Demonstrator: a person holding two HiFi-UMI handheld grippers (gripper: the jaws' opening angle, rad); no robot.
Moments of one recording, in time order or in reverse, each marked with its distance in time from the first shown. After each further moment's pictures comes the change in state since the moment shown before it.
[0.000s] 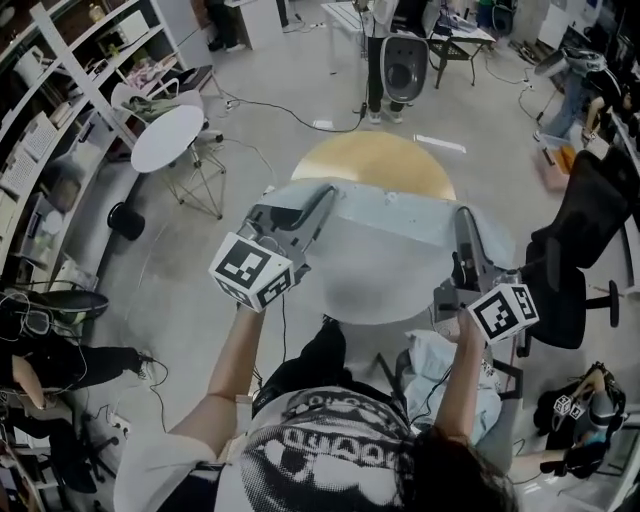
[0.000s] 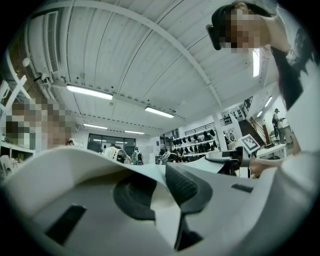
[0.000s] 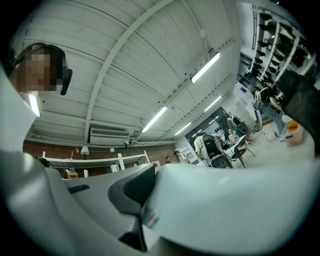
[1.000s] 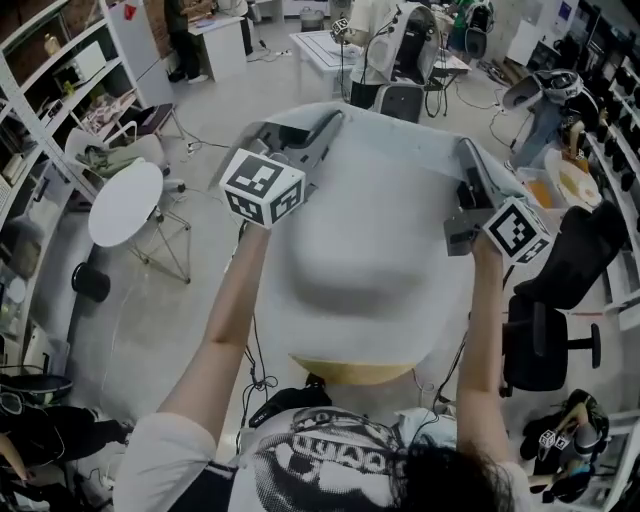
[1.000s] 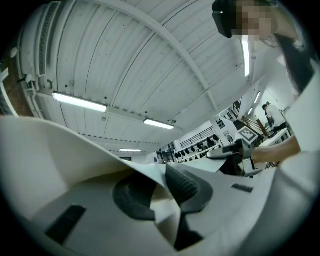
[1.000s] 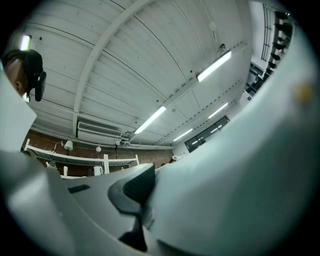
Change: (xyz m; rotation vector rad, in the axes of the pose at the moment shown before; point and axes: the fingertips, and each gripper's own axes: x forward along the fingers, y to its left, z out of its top) left arm 0.283 0.261 0.059 0.143 -0.202 -0.084; right arm 0.332 -0.128 0.112 -0.129 -0.054 0.008
